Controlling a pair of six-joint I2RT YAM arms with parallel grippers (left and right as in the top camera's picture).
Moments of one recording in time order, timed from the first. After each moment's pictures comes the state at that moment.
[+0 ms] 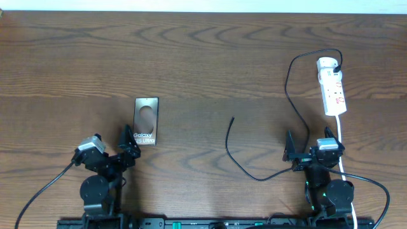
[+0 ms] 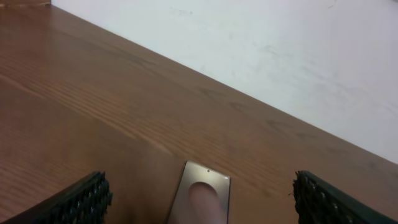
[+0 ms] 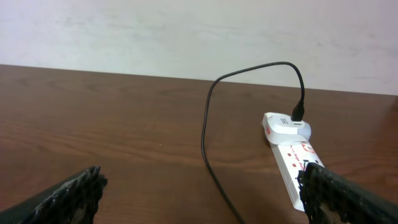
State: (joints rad) left arm 0.06 0.07 0.09 -0.16 -0.03 -0.41; right arm 0.09 0.01 0.01 -0.07 0.02 -0.03
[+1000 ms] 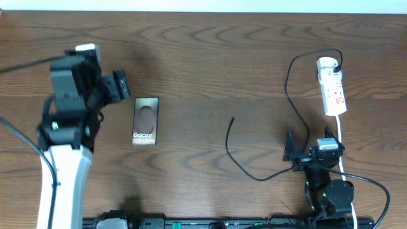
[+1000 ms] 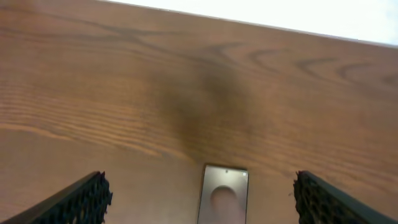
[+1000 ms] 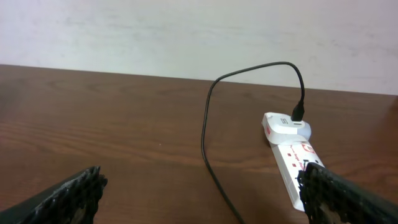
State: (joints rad) left arm 0.06 1.22 1.21 -0.70 0.00 -0.09; right arm 0.09 0.01 0.01 -0.07 0.02 -0.03
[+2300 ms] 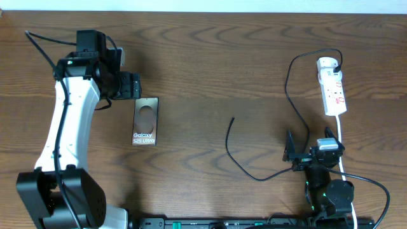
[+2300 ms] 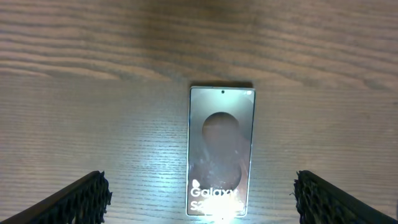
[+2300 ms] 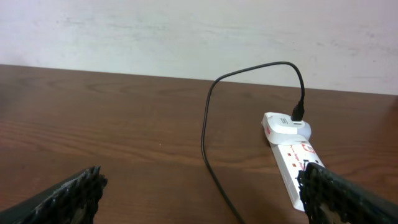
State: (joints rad) left arm 0.06 1.66 1.43 -1.03 0.10 0.01; right arm 0.09 0.01 0.01 -0.07 0.02 -0.03
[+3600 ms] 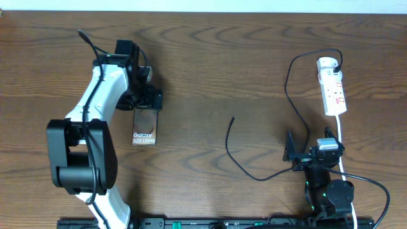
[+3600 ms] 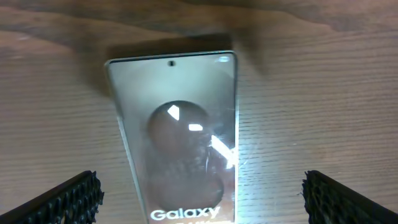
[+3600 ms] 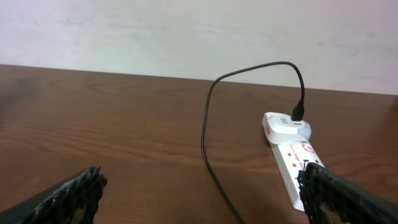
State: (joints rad) left arm -0.06 1.91 1.42 -1.02 0.10 0.02; right arm 0.09 0.01 0.01 -0.07 0.02 -0.03
